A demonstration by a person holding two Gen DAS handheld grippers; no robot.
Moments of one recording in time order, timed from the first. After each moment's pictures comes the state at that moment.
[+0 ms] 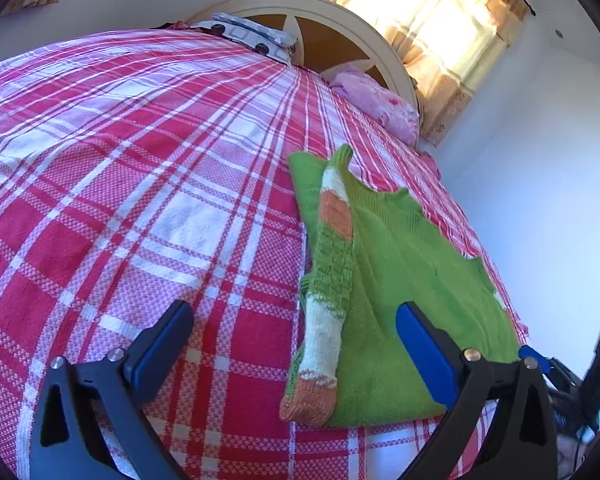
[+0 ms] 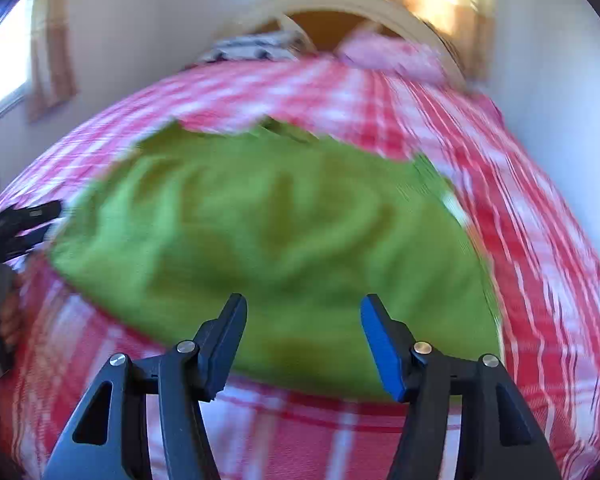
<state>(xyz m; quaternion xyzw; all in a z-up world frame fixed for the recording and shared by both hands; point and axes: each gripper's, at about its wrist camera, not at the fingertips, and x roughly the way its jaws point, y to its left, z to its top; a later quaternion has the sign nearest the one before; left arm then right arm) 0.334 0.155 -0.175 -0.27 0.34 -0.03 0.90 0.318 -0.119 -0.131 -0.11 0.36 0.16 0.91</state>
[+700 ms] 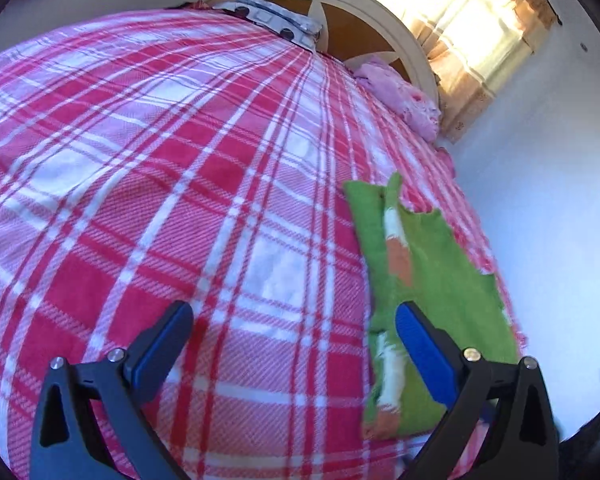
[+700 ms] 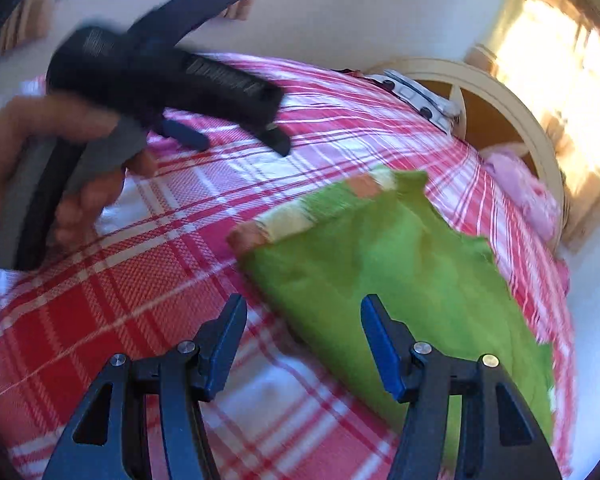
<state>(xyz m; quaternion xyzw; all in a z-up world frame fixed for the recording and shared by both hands) 0.354 0.226 -0.166 -0.29 0.38 -0.03 0.88 0.276 0.087 -0.169 -0.34 0.28 0.30 0.85</state>
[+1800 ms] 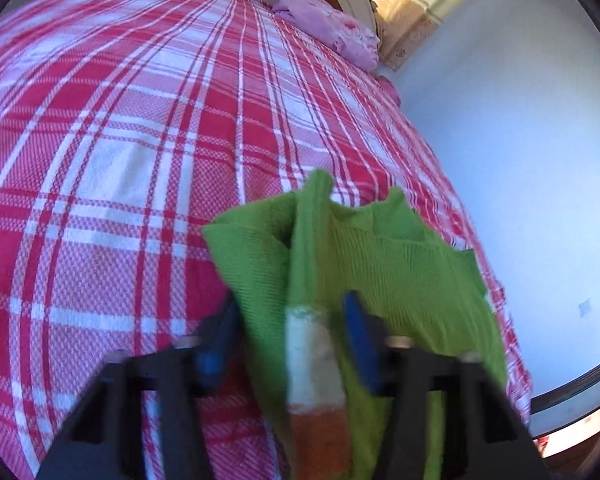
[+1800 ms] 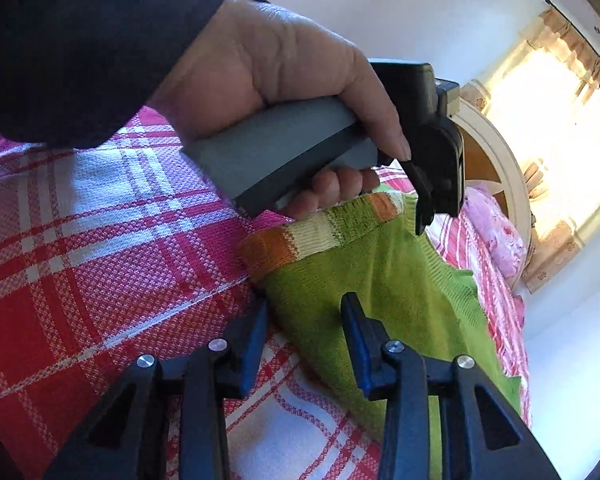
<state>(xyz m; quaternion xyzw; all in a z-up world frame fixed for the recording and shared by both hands) 0.504 0.168 -0.178 -0.24 0.46 -0.18 0.84 0.259 0.113 -0.192 -0.40 0.24 0.26 0.85</state>
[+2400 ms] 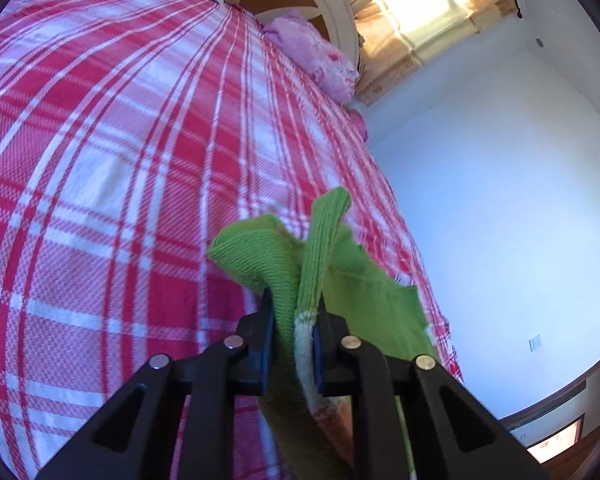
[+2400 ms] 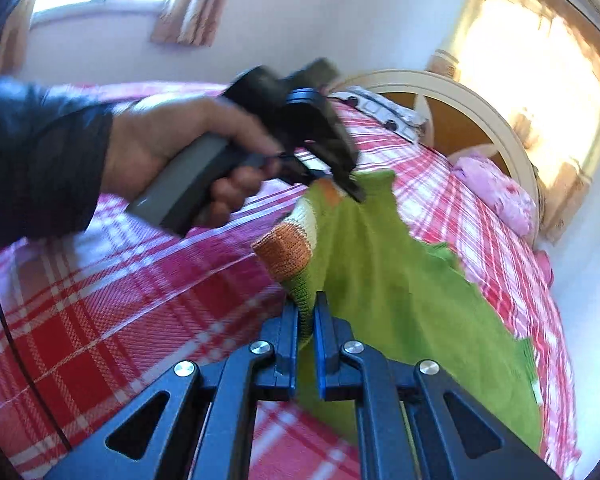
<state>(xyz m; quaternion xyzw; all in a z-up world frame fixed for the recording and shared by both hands) 0.486 0.172 -0.152 -0.33 0.40 -0.22 0.83 0.270 0.038 -0.132 -0.26 0.25 0.27 0.89</state>
